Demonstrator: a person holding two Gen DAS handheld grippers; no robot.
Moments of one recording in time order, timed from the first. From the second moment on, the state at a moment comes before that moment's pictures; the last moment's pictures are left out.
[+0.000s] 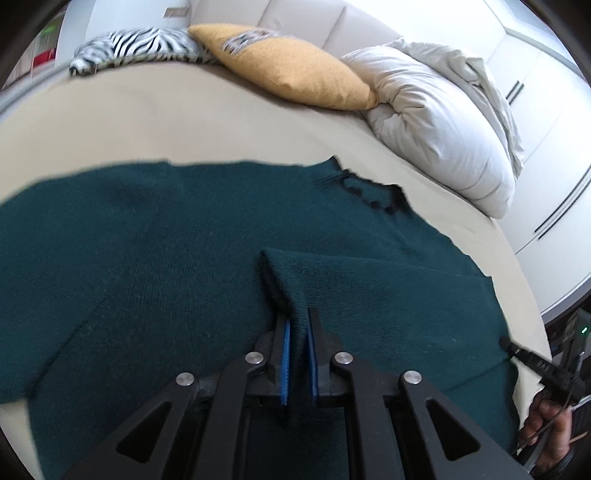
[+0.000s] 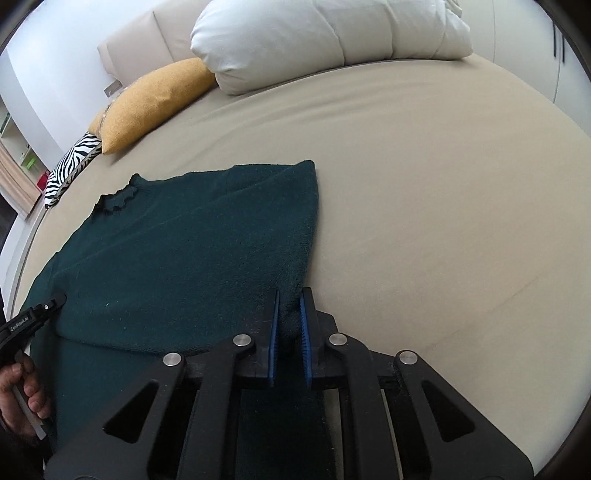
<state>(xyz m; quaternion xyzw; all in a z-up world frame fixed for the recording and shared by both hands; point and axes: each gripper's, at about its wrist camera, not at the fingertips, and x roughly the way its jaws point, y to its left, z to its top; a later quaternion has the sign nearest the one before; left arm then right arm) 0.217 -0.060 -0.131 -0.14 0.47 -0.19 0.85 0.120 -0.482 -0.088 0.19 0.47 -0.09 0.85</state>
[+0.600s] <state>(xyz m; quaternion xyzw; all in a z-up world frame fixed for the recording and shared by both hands) 0.149 0.166 -0.075 -0.27 0.42 -0.03 0.87 0.060 -0.414 0.001 0.14 0.32 -0.07 0.94</state>
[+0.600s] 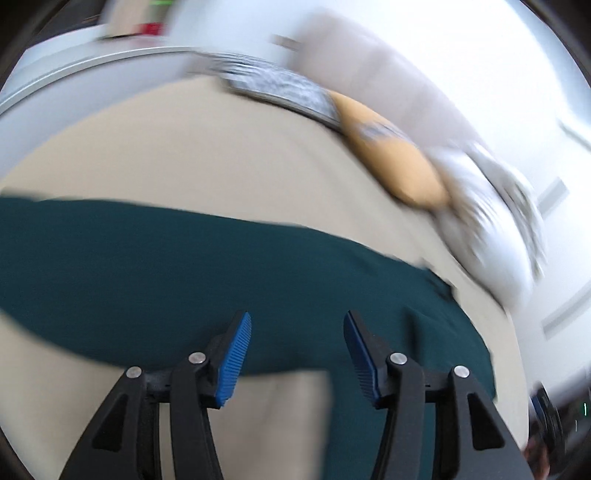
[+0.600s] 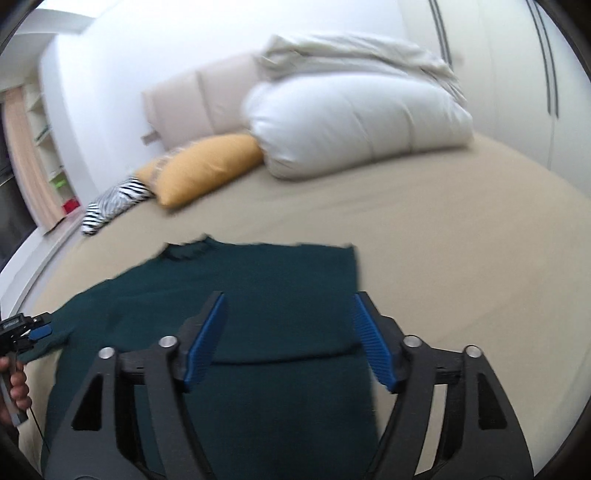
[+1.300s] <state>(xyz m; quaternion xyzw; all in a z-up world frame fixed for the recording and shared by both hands) 0.093 0.363 -0.109 -0.36 0.39 0.18 0.83 0.065 -0.262 0.006 0.18 0.35 0.09 0.92</state>
